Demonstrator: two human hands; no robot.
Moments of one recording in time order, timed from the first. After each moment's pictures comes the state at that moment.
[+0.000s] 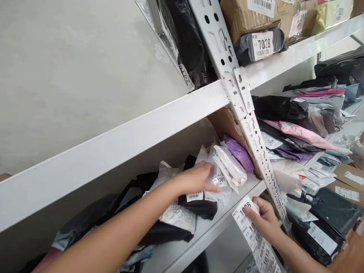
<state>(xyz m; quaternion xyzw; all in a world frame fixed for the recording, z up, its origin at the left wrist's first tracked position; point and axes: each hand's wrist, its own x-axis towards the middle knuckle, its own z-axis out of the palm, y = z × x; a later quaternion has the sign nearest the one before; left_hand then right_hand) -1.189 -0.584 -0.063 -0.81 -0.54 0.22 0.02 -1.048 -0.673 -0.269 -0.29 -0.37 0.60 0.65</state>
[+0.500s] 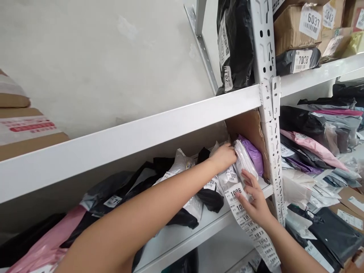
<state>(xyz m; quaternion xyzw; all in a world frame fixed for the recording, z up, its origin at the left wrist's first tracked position) -1.167 -0.546 -0.079 -0.88 -0.38 0.19 0.21 -1.064 -0.640 -0.245 -0.28 -0.59 0.41 0.64</state>
